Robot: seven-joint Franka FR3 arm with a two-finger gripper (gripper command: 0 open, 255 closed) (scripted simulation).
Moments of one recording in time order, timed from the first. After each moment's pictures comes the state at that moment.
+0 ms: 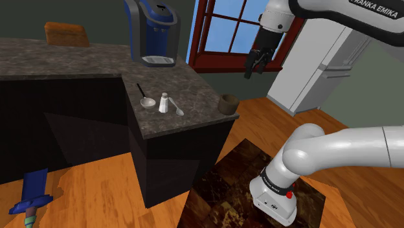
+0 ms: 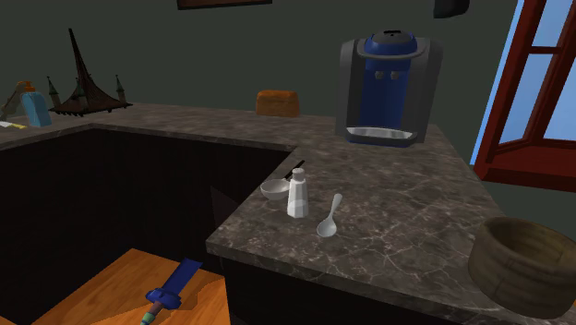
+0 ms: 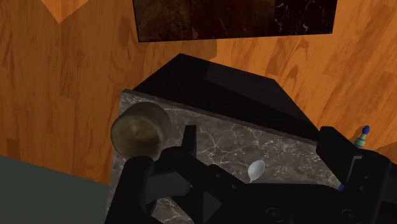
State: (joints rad) arm 0.02 -0.82 0.03 -2.26 -0.04 1.44 0.08
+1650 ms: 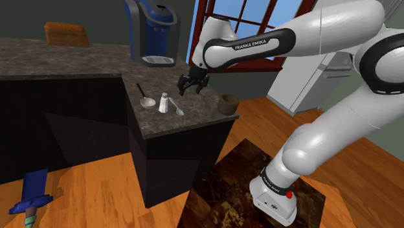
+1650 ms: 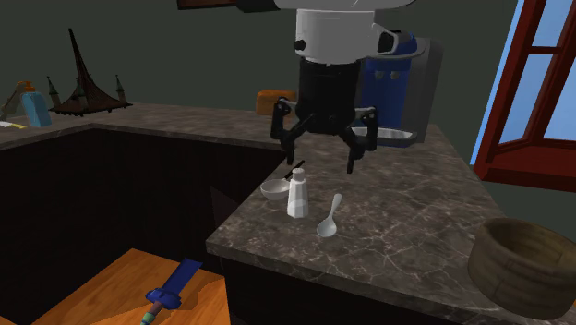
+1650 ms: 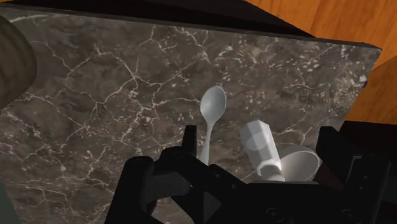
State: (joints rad) arm 0.01 -0.24 0.16 -2.33 0.04 2.28 0.34
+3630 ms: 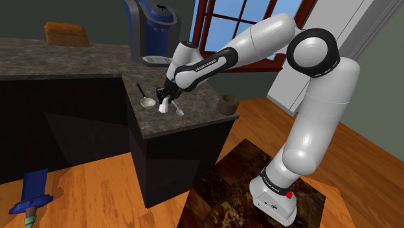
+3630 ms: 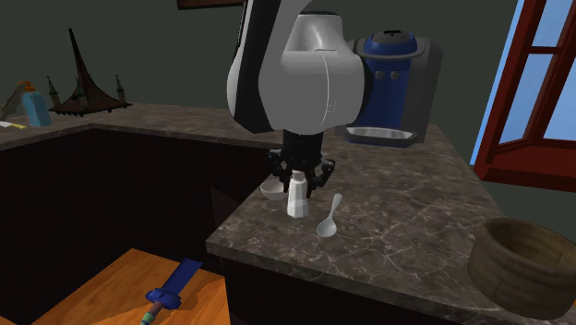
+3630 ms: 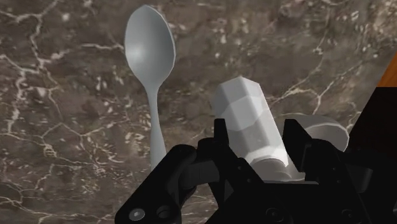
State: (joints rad) arm 0.03 0.24 0.17 -2.10 -0.07 2.61 0.49
